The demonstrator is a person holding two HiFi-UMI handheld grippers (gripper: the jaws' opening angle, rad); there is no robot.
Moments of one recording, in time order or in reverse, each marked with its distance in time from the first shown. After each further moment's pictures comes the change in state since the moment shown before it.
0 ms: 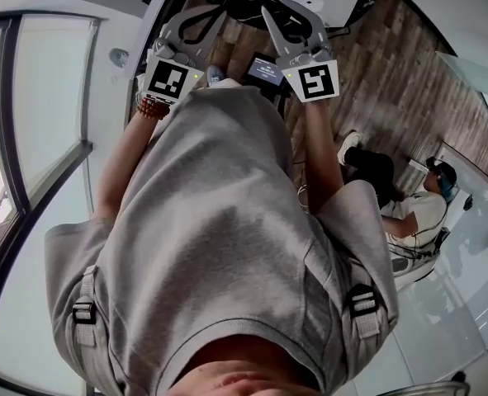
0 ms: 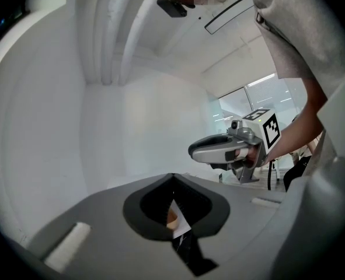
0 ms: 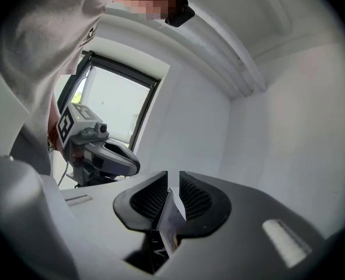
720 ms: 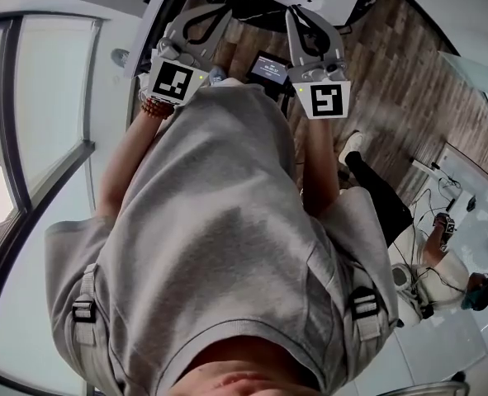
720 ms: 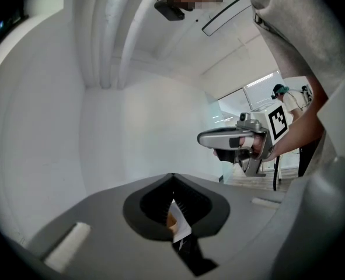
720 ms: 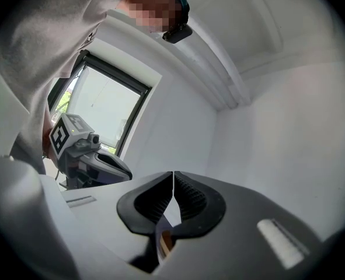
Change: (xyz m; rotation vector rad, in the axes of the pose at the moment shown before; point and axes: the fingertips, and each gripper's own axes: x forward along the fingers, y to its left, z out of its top) left arm 0.004 -0.010 0.007 -0.024 -0.007 0.012; right arm -0.038 -0.018 0.032 -0.042 -0.107 -0.140
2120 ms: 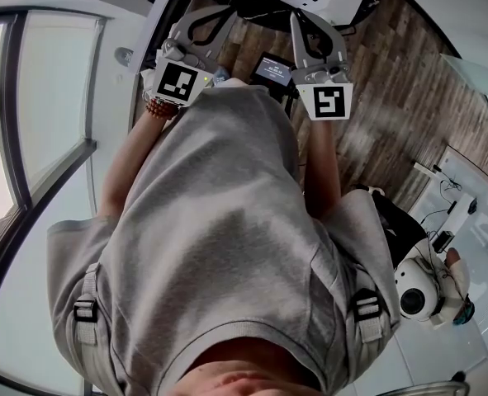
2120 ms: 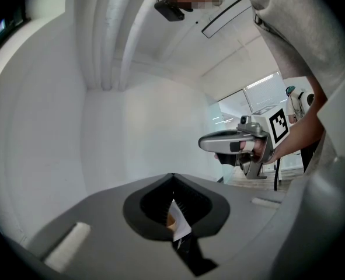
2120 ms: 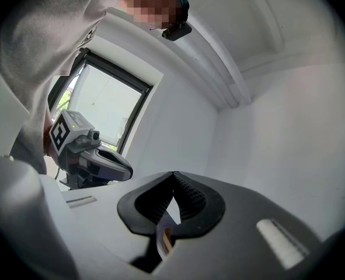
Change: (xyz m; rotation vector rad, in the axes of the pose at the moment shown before) left arm -0.008 -0.003 0.001 -0.008 -0.014 0.006; right arm -0.005 0.008 -0.007 -0.006 0.030 0.000
